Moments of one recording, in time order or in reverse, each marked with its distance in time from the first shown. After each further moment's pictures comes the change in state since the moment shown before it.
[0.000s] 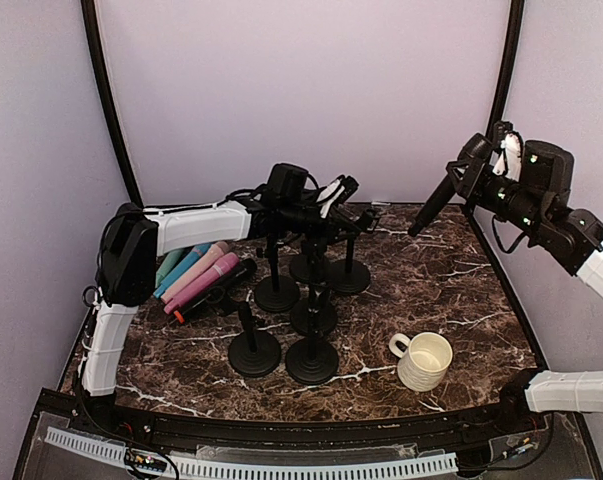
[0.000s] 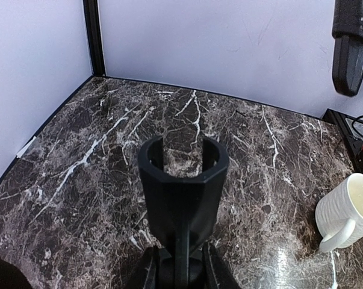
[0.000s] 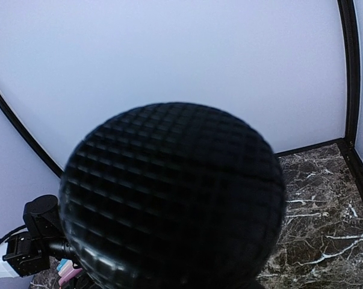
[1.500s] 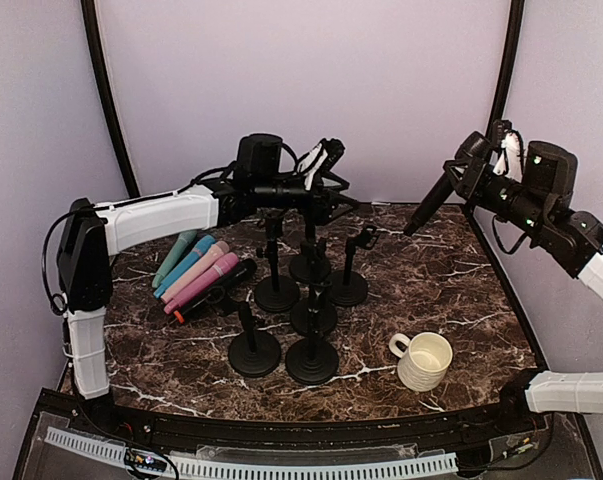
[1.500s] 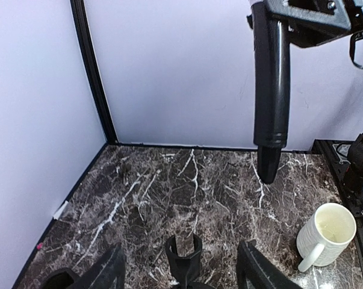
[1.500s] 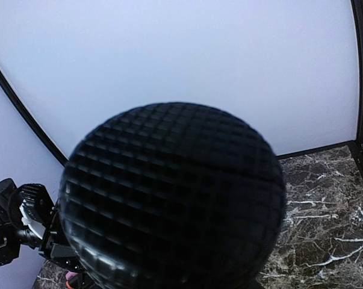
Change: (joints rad) left arm -0.006 -0.229 -0.150 0.105 0.010 0.045; right arm 0.000 -0.013 -0.012 0.014 -0.058 -0.003
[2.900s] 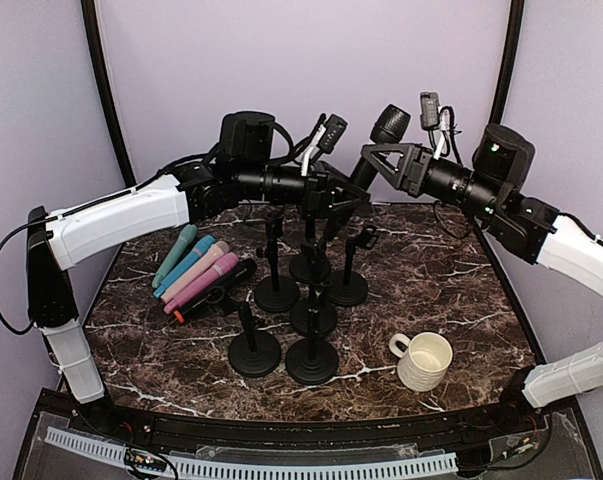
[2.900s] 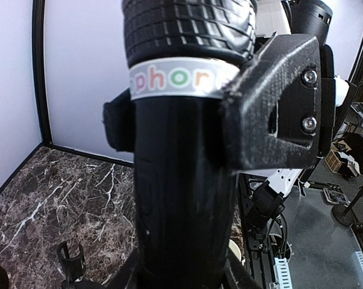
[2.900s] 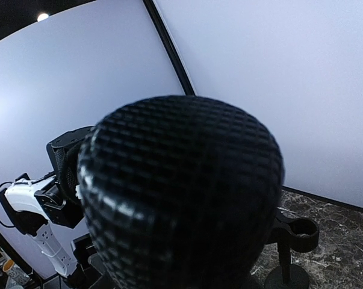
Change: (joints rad) left arm -0.111 -0.230 -0.027 -0.161 0.054 -0.300; right arm 0.227 0.238 0.066 0.413 -0.429 -0.050
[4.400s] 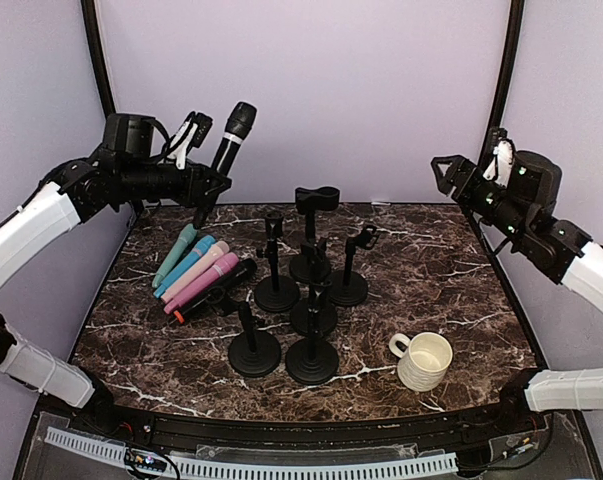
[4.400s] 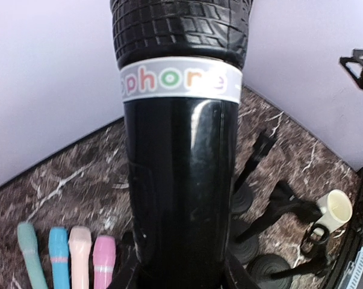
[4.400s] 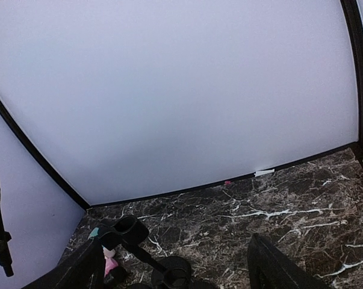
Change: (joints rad) left arm 0.314 -0.465 -0.297 -0.375 -0.379 0.062; right arm -0.203 -0.199 -0.165 -0.200 0.498 0.096
